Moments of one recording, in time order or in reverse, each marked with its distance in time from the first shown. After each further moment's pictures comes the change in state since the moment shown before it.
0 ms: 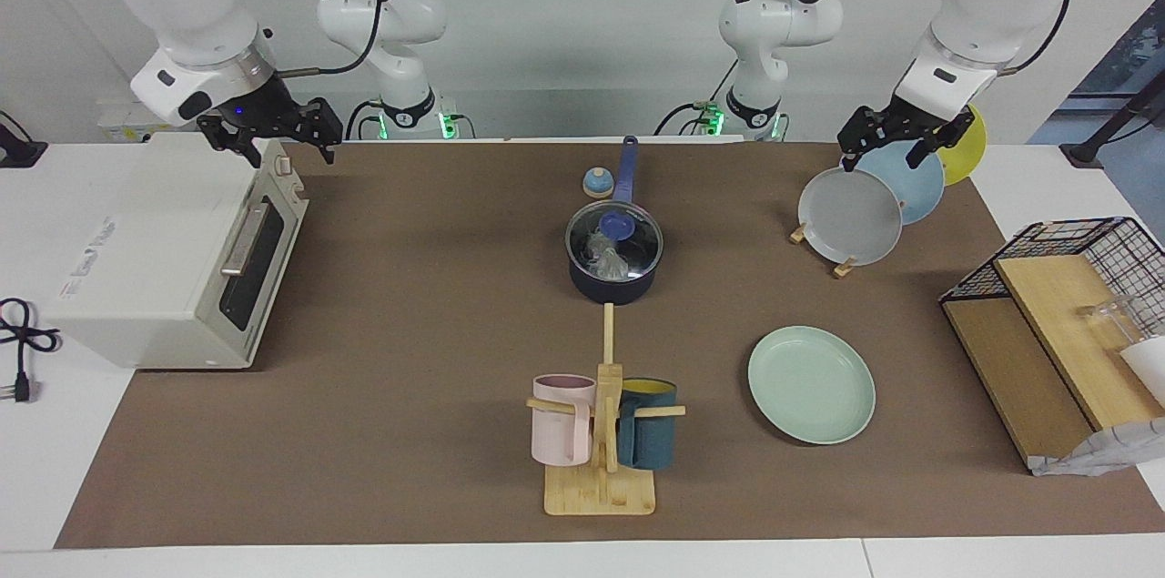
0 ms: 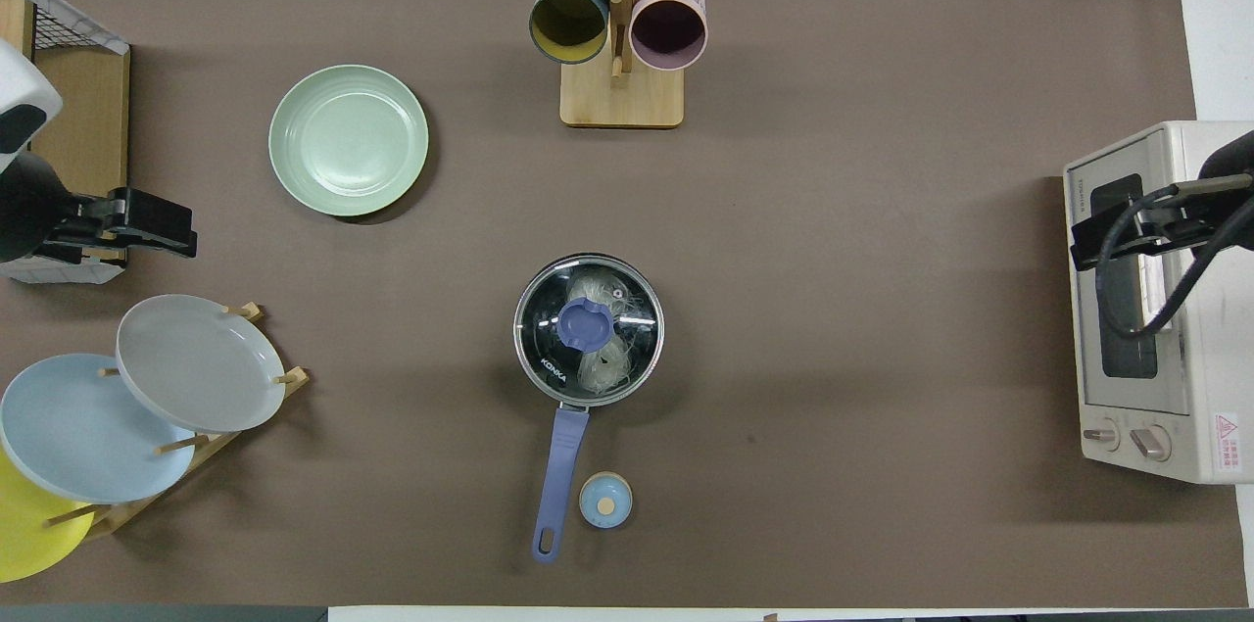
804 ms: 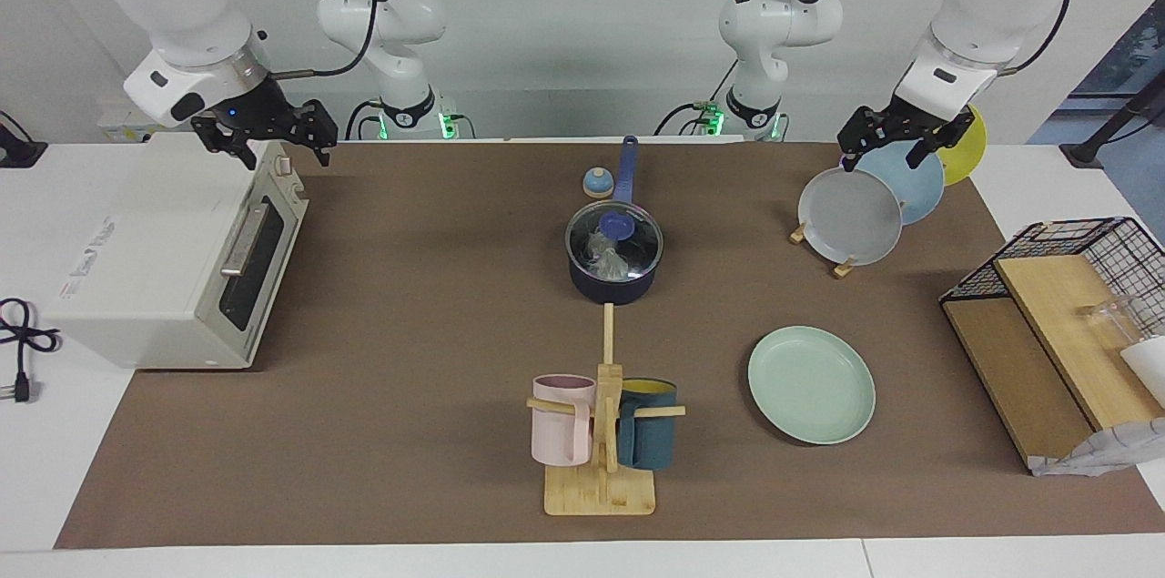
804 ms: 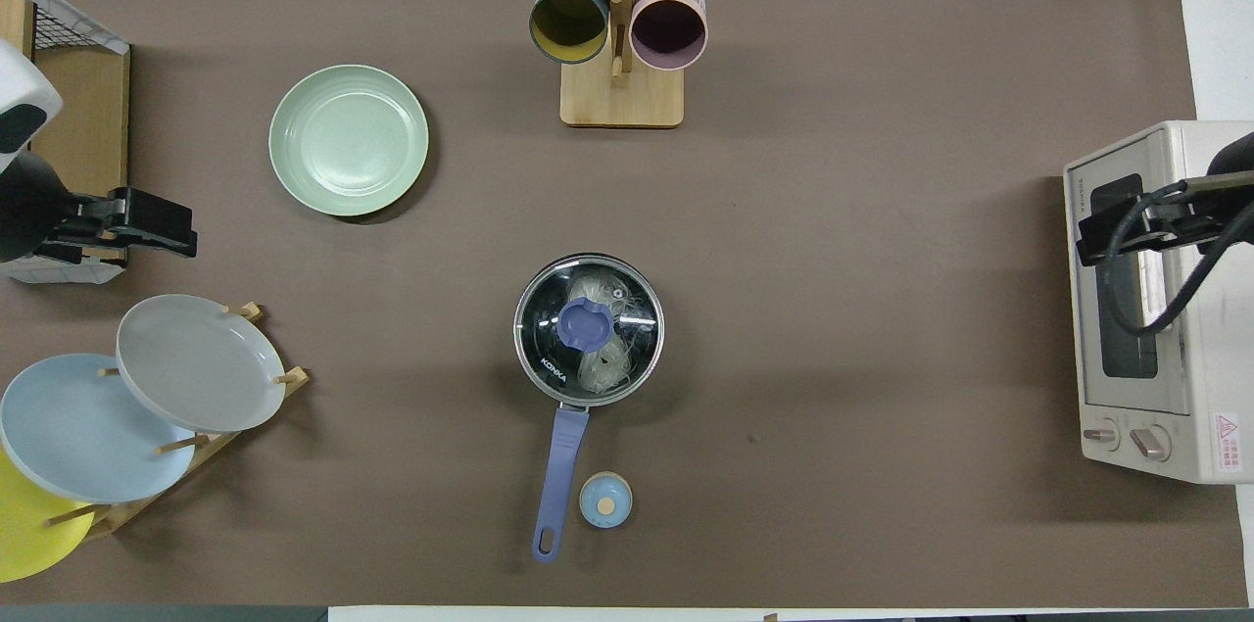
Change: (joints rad) left arm 0.000 0.000 0.000 0.000 0.000 0.000 0.000; right arm -0.010 0.000 0.001 -0.001 0.000 0.014 -0.001
